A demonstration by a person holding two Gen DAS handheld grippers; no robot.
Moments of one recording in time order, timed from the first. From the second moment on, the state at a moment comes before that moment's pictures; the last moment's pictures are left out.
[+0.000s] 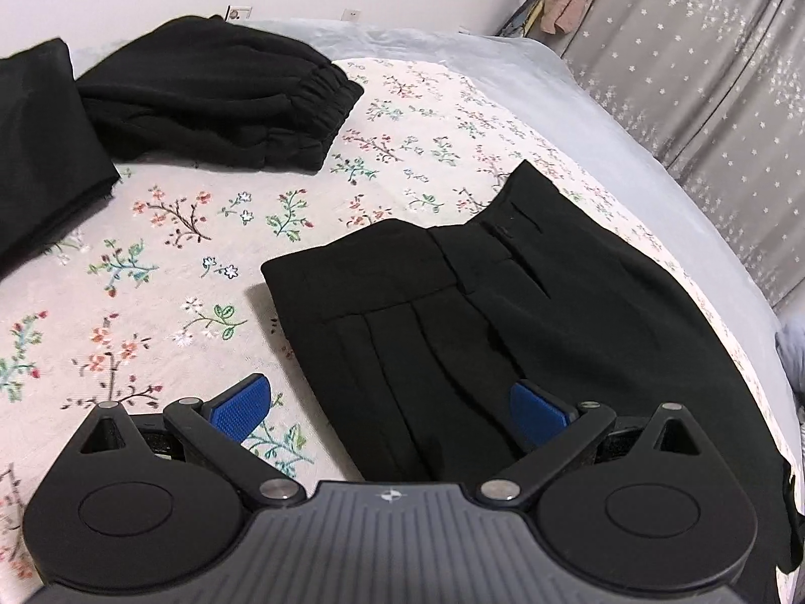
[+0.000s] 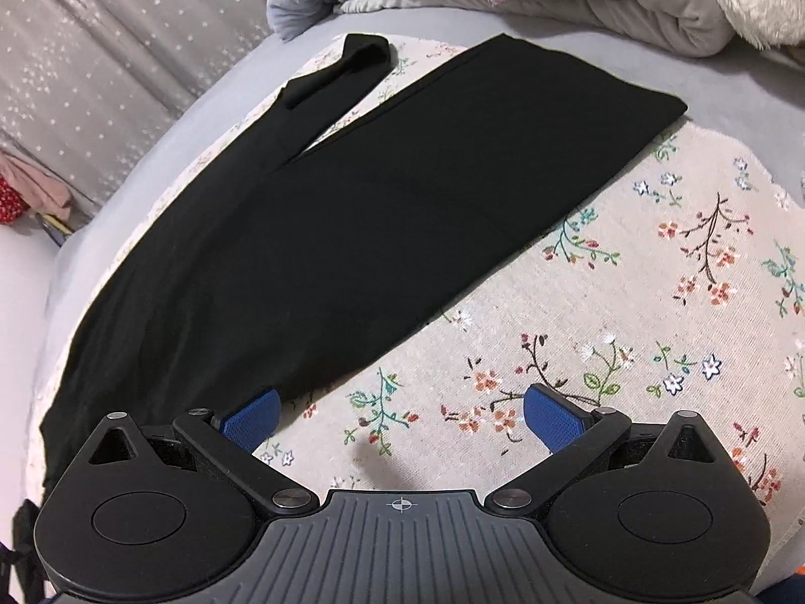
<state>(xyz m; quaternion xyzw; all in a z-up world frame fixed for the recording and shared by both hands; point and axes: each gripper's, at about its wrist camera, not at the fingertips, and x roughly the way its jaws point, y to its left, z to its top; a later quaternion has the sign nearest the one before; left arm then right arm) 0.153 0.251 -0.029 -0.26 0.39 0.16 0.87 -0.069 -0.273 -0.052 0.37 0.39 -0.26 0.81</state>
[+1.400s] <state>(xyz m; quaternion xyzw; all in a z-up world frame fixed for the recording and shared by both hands) 0.093 0.345 -0.009 -0.36 0.29 0.20 0.86 -0.115 -0.324 -0.028 0.39 0.26 -0.34 0.81</state>
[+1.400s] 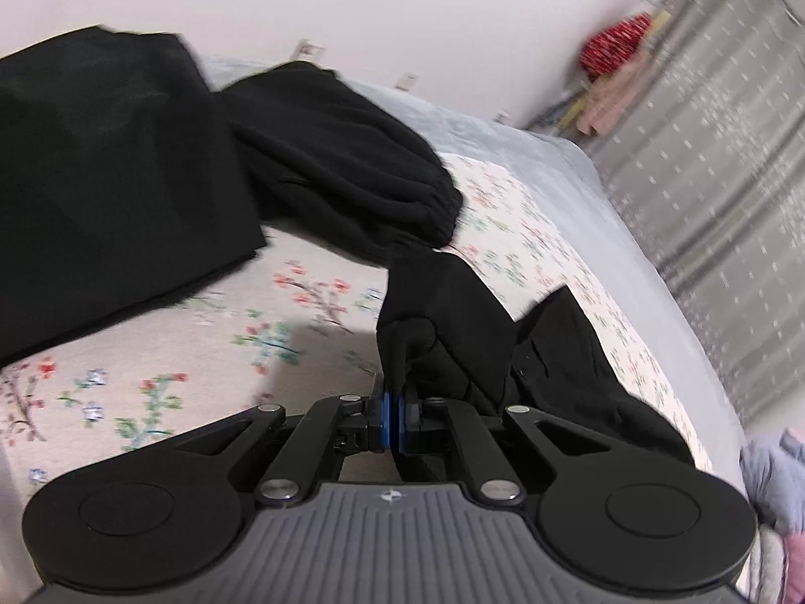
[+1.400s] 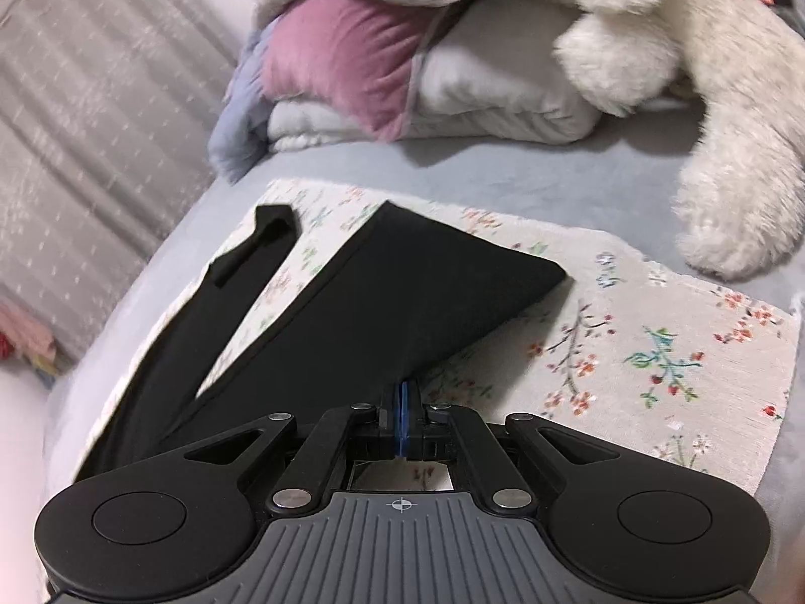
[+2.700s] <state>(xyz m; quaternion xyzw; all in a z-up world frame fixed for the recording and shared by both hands) 0.085 0.352 -0.010 -0.33 0.32 0.31 0.84 -0.201 -0.409 -0.048 0.54 0.18 -0.41 0.71</state>
